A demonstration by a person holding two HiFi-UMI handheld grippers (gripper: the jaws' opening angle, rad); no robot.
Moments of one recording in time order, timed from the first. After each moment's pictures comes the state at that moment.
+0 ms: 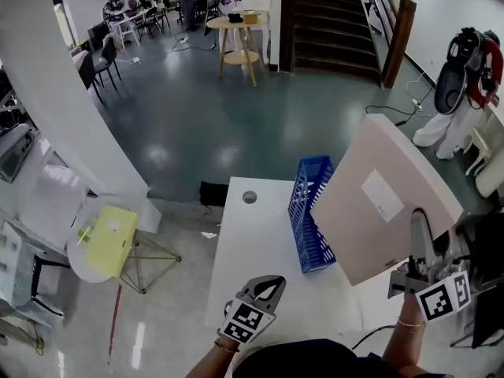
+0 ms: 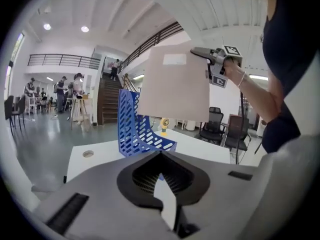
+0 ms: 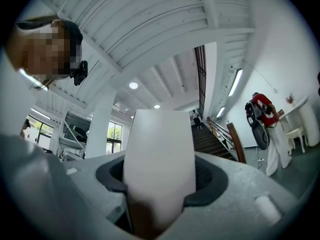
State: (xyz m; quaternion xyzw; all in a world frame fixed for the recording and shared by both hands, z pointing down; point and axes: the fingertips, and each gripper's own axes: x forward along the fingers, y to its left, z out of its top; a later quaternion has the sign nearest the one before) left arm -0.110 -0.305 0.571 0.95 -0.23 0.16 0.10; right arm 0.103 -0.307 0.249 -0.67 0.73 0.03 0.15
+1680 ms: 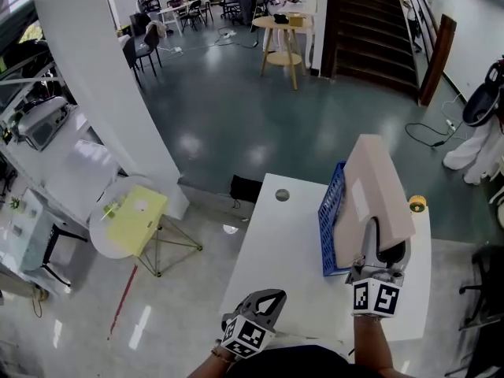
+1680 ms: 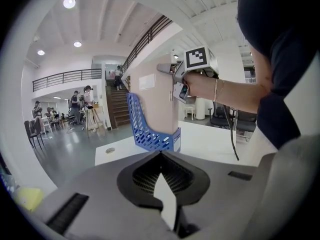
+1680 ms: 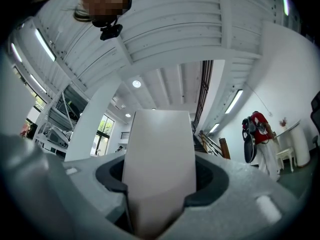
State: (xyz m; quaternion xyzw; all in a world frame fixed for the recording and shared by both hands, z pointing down) left arm -0.173 -0.267 0.586 0.93 -0.30 0.22 0.03; right arm 0.025 -0.366 0.359 -0.72 0.67 0.13 0.12
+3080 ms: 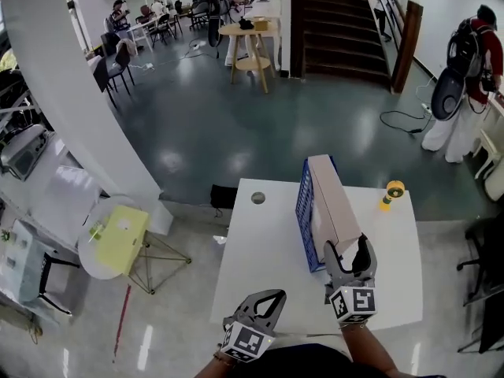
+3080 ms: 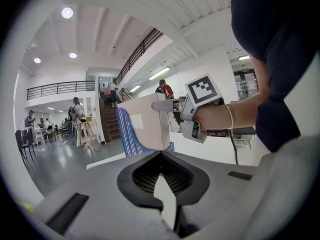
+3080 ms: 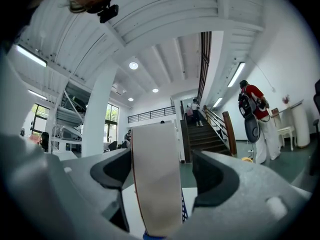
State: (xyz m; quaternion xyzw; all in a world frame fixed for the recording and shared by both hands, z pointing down) left arm -0.131 -0.259 0.561 0.95 -0.28 0.16 -0.02; right arm 0.025 -0.345 0.462 -0.69 0.72 0.00 0.06
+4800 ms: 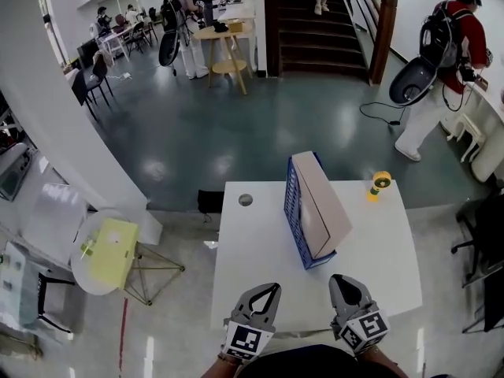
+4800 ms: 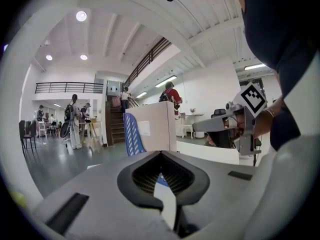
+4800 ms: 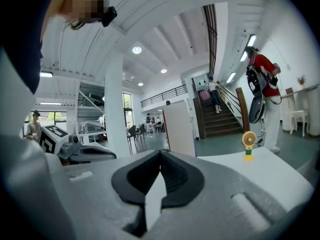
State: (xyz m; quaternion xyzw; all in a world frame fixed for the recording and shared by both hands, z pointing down) left arm -0.132 -0.273 0.536 0.95 -0.29 0.09 0.01; right arm -0.005 -0.248 0.509 -0.62 0.78 -0.10 -0.01
